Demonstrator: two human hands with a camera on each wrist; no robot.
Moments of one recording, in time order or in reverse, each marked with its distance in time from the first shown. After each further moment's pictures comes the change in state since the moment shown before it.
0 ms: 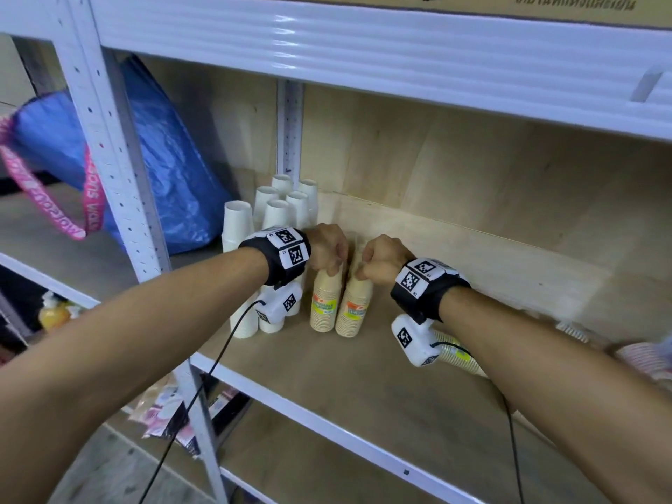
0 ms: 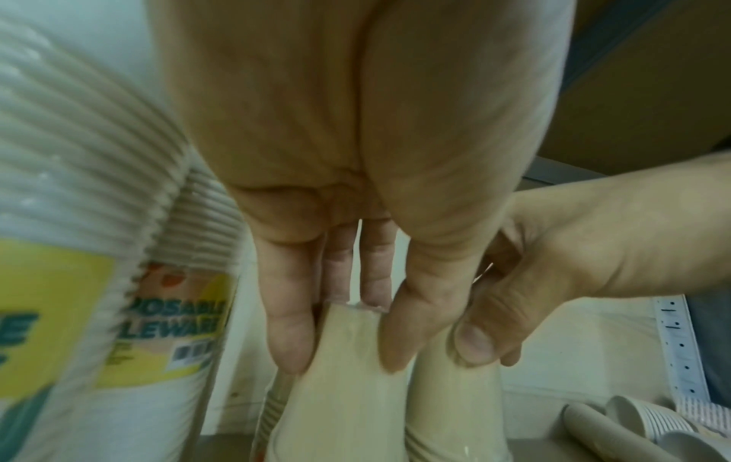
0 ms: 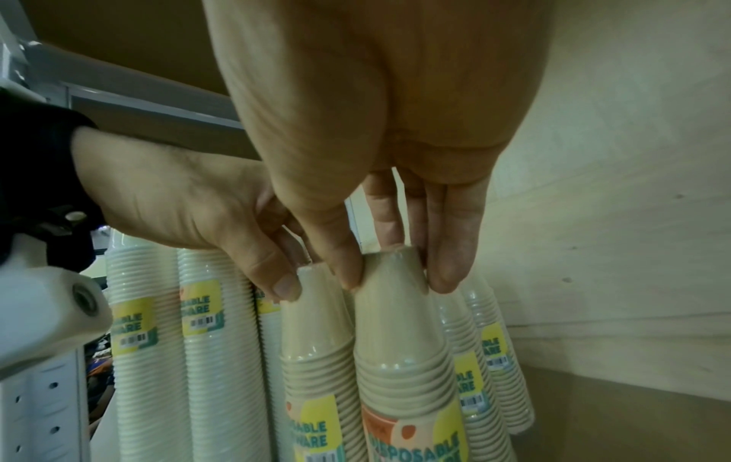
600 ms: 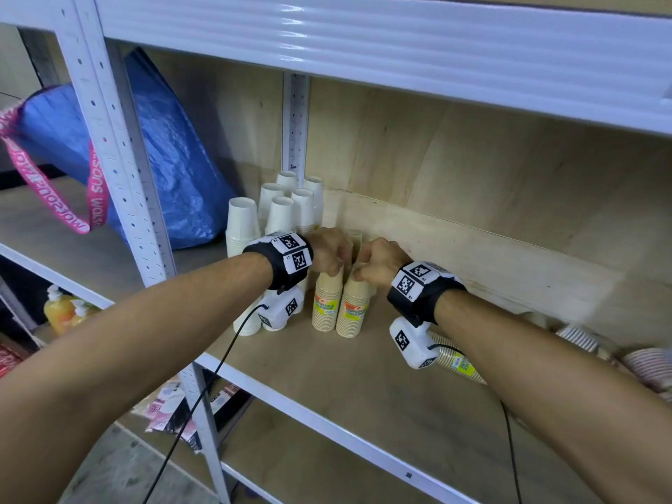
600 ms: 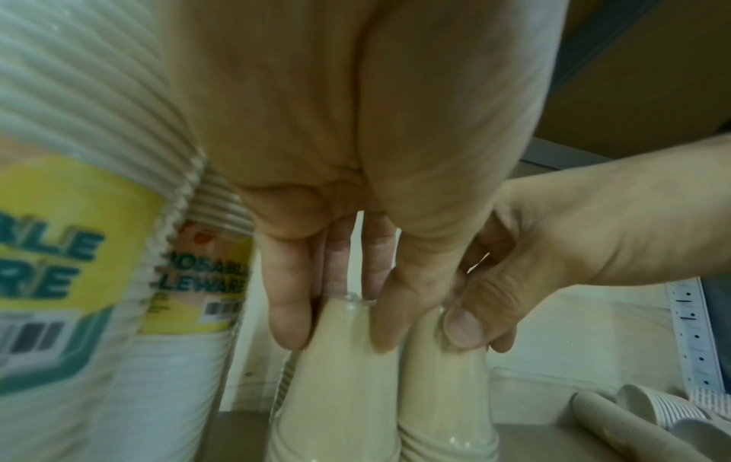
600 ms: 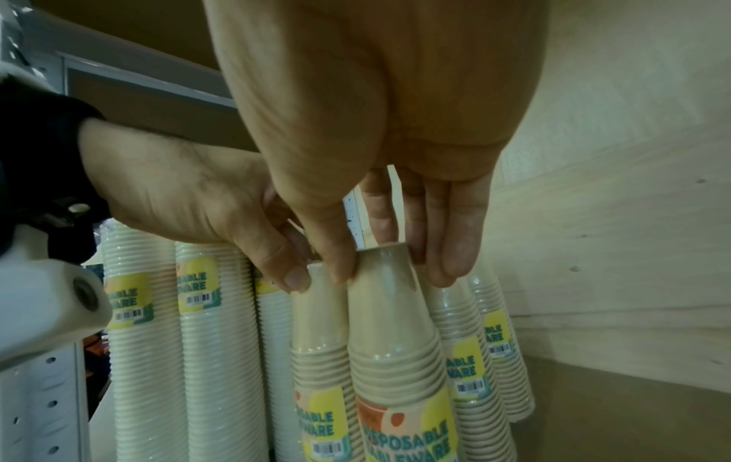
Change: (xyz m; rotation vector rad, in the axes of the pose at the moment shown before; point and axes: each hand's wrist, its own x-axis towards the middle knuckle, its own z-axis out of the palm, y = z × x) left_hand 0.002 -0.008 0.009 0.066 0.022 0.038; right_hand 0.007 -0.002 0.012 -0.022 -0.015 -0.079
